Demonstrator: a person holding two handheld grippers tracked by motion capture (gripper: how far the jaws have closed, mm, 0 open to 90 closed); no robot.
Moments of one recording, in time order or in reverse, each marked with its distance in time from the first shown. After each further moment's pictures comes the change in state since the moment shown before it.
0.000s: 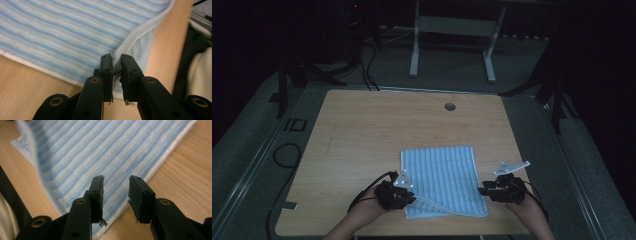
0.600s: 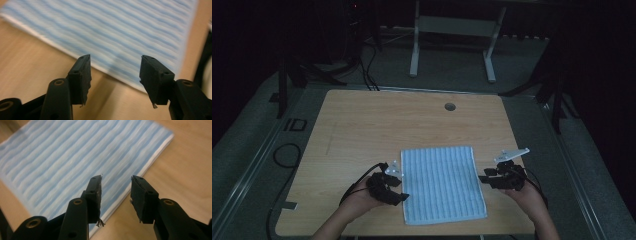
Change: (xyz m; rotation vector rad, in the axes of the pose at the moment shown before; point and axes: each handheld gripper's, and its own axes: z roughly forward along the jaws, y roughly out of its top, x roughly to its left) left arm 0.040 -0.004 -0.009 0.034 0.057 -0.101; right arm -0.024 0.027 0.000 -0.004 -0.037 -0.010
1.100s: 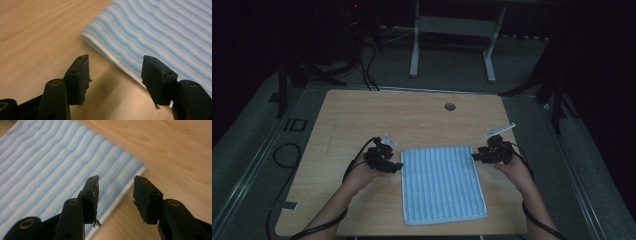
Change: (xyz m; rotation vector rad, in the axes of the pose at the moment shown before) left arm 0.075 0.025 0.012 -0.046 0.151 -0.149; right arm -0.050 0.052 0.040 0.021 -0.018 0.013
